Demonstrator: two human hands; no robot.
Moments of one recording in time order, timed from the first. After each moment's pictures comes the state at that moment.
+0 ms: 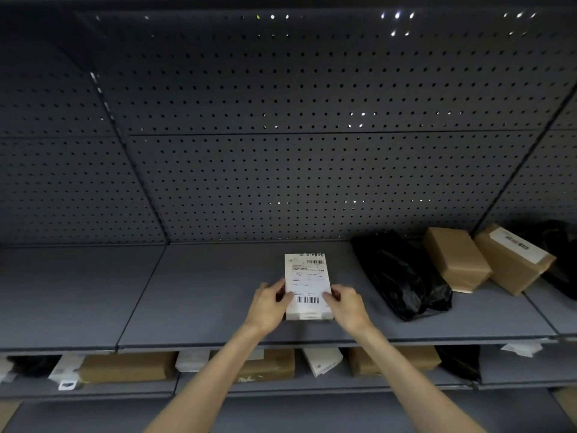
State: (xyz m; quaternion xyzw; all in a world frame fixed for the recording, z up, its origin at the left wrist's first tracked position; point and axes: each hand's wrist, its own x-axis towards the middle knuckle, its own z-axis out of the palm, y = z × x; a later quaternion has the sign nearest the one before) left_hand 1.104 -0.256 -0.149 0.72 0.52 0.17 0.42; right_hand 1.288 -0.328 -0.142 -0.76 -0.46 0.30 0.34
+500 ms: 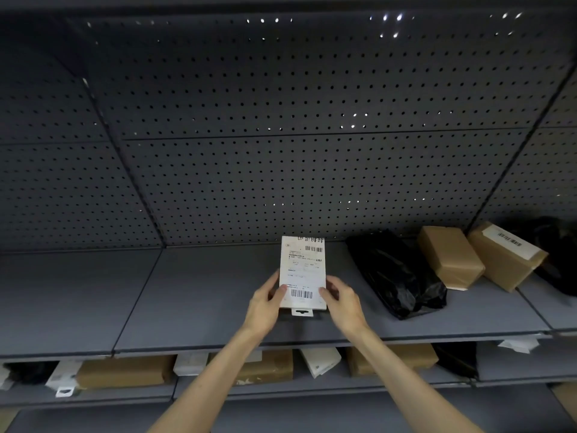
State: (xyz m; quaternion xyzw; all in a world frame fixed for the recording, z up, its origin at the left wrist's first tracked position) left_hand 1.107 -0.270 -0.137 0.63 0.49 0.29 0.53; right_hand 1.286 -0.334 -0.139 -0.72 -0.45 0.30 0.44
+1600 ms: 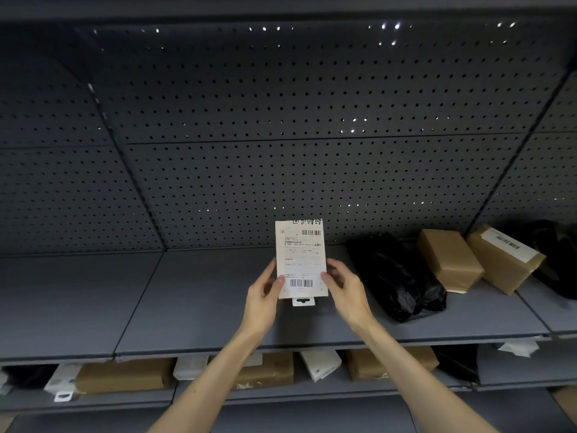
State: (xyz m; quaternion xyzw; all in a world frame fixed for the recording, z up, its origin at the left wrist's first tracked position) left_hand 1.109 -0.280 -0.104 0.59 0.43 0.41 0.54; right_hand 1.289 -0.327 -0.108 -0.67 -0.46 0.29 0.51
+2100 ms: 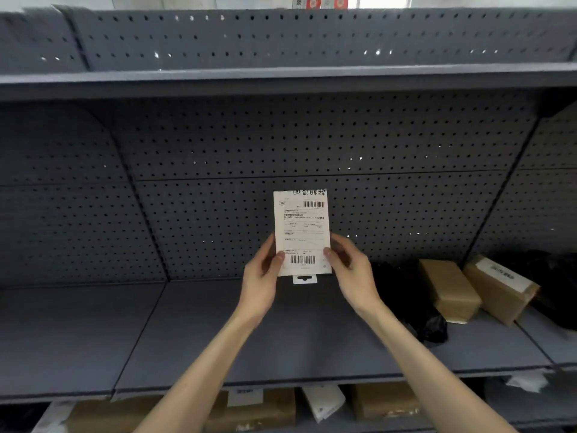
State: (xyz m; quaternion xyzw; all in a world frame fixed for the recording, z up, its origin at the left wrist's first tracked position) left_hand 1.117 -0.248 -0.006 0.63 0.34 0.50 0.48; right_hand 1.296 -0.298 -0.011 -0.60 -0.50 0.21 0.60
